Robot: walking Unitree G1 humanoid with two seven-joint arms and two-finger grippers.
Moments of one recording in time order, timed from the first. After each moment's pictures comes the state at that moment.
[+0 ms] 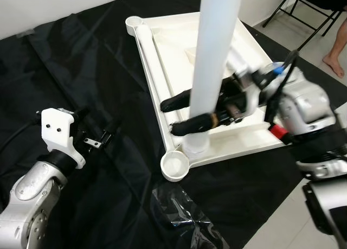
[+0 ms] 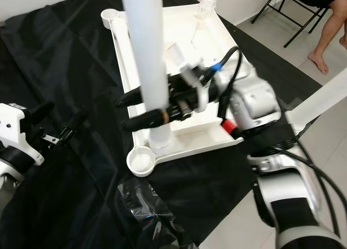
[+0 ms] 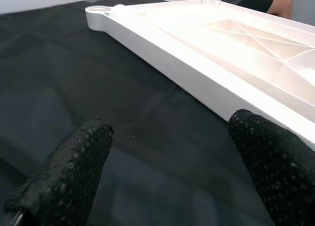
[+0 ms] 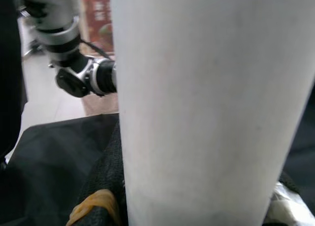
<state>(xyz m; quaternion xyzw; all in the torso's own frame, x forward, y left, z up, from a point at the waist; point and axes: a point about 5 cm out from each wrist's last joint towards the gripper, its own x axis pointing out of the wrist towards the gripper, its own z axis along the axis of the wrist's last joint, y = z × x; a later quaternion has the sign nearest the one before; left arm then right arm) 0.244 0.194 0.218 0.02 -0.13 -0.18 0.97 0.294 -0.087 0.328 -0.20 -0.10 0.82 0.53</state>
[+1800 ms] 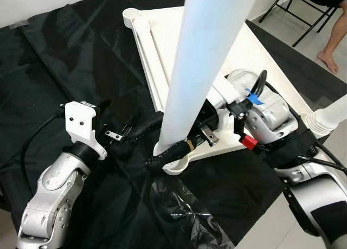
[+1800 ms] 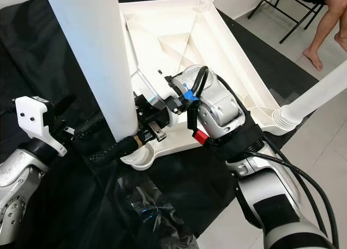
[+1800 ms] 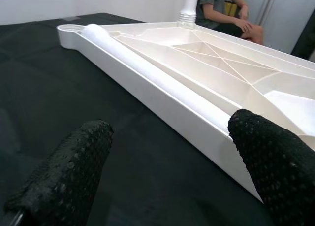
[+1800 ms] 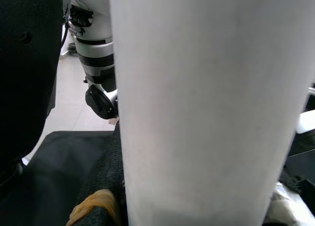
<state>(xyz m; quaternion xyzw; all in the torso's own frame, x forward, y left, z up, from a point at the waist) 0.262 0.168 0.225 0.01 -0.17 -0.21 0.96 0.281 -0.059 0.314 -0.19 -0.13 0.86 0.45</state>
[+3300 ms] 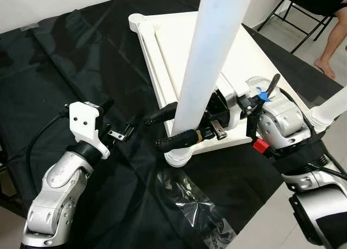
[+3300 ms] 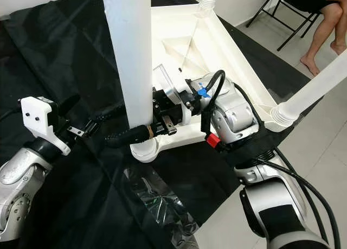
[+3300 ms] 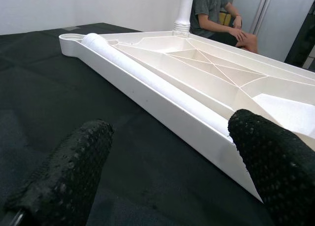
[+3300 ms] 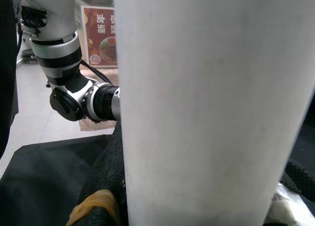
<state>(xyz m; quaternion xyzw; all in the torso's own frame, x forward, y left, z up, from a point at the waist) 0.265 0.165 0.221 0.00 -0.17 -0.22 0.96 0.295 -0.085 0.309 -0.16 -0.14 0.81 0.55</state>
